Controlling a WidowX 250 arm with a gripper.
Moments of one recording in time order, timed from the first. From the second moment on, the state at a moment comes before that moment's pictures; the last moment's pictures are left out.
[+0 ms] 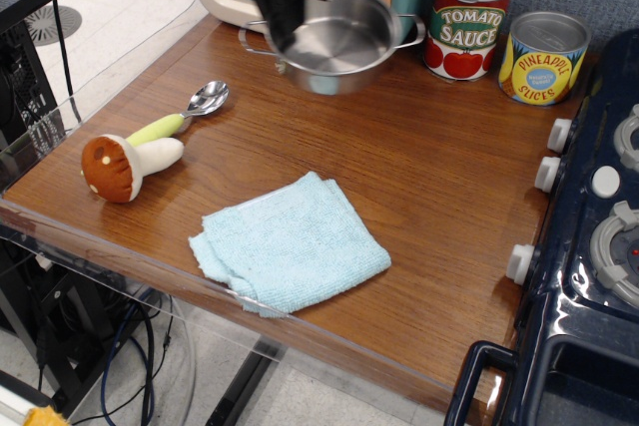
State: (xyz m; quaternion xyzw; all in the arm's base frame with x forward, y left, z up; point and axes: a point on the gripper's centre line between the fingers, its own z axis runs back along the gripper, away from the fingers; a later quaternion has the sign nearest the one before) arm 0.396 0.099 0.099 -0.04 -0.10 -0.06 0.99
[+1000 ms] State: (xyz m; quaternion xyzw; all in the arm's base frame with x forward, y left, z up) arm 0.384 0.141 0.037 0.03 -0.04 -0.04 1.00
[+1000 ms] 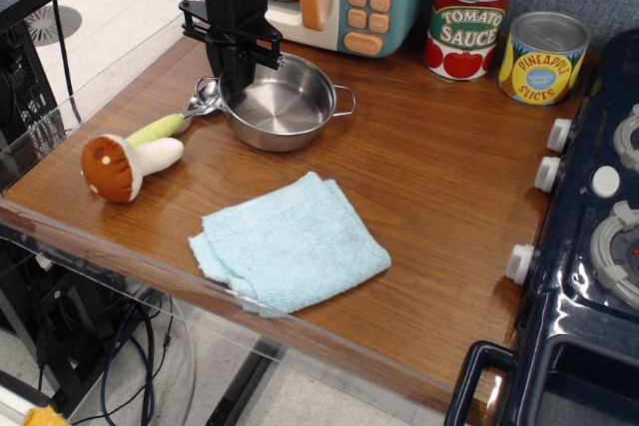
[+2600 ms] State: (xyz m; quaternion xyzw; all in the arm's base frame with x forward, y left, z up) arm 0.380 0.143 0.078 0.01 -0.06 -0.02 1.00
